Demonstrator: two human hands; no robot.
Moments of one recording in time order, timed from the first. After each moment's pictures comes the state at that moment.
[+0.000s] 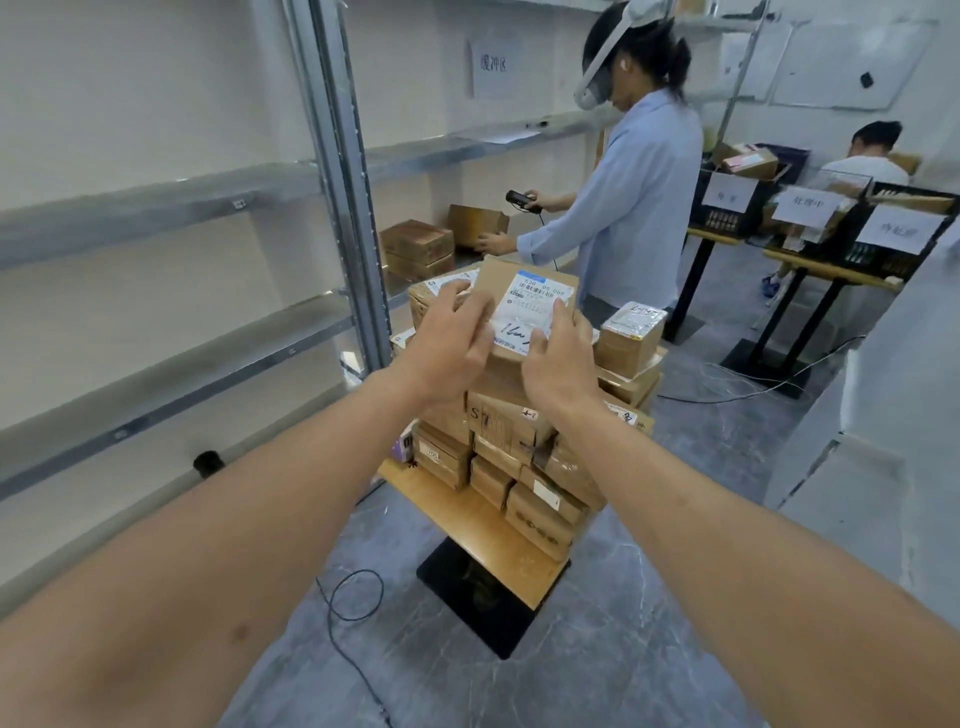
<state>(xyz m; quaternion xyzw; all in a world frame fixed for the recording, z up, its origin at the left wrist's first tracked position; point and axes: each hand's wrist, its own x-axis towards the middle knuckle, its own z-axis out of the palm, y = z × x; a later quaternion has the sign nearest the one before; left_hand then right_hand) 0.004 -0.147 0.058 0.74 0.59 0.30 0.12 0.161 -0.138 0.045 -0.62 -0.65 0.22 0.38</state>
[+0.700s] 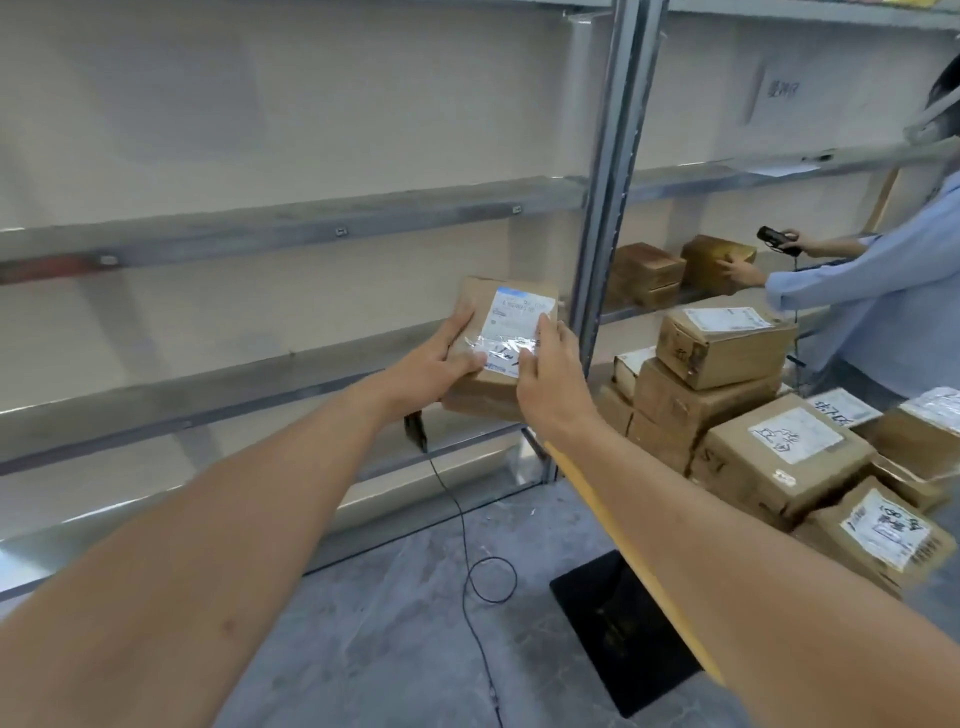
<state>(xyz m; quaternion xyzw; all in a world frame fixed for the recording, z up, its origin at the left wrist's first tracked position) -0.264 -0.329 0.061 0.50 0.69 0.42 0.31 -0.106 -0.234 0.037 -0.37 -0.82 0.29 0.33</state>
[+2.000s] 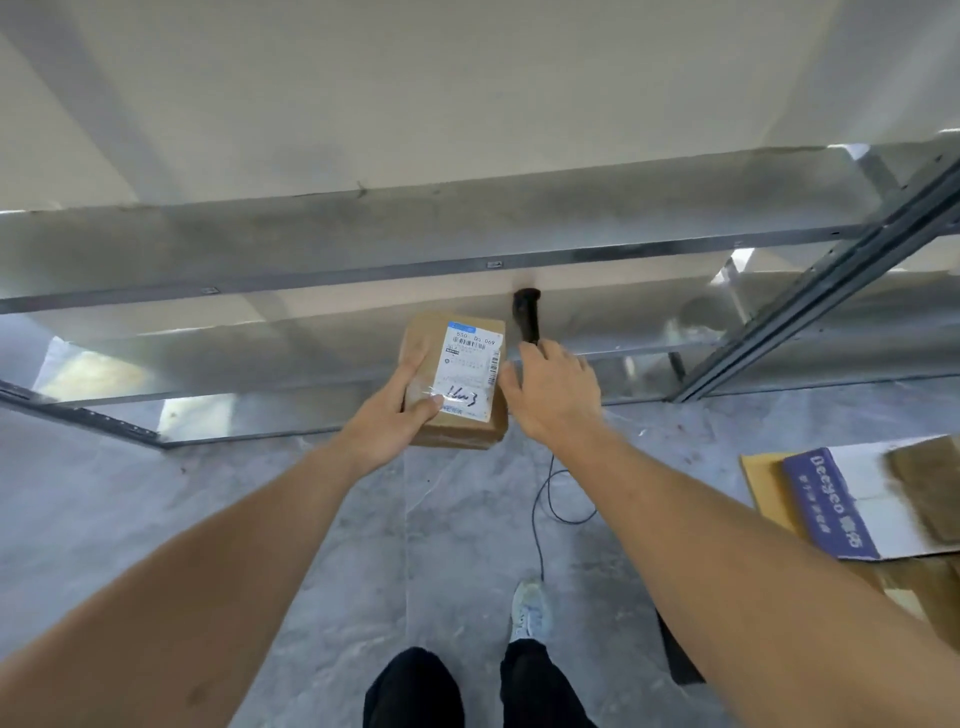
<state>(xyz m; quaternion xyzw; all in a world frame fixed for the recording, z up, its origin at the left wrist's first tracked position) -0.568 -0.310 -0.257 0.20 0.80 0.42 0.38 -0.458 -0.109 -0.240 -0.30 -0.94 0.17 -0.09</state>
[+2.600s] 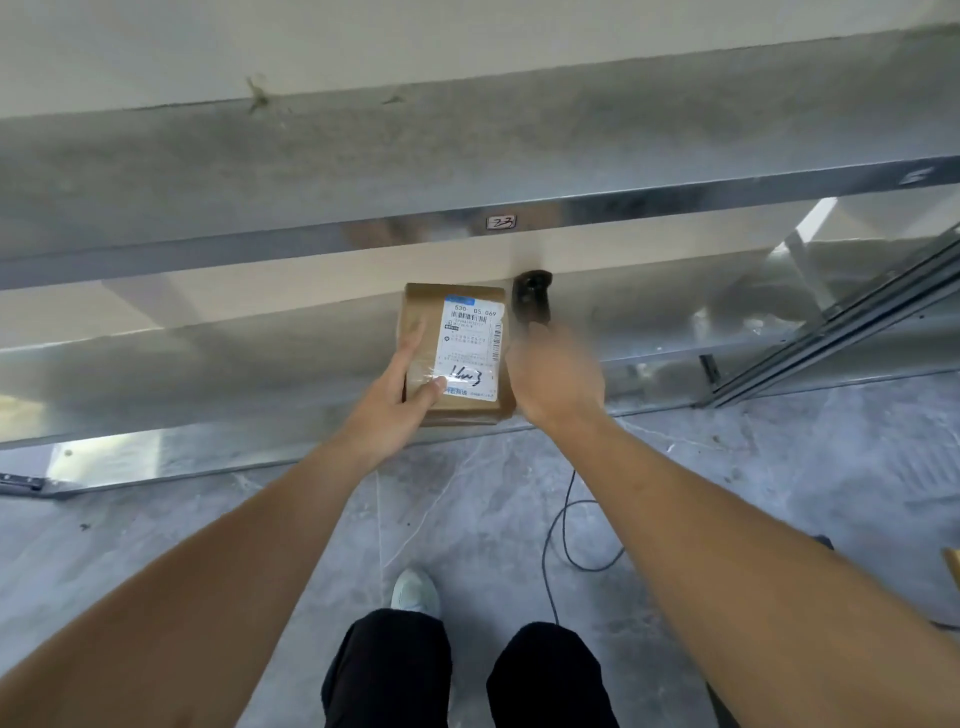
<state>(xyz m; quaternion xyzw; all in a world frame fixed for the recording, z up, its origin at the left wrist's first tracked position) -0.686 -0.218 -0.478 0.20 0.79 0.45 0.36 -0.582 -0.033 -0.461 -0.36 -0.91 0.20 -0.05</state>
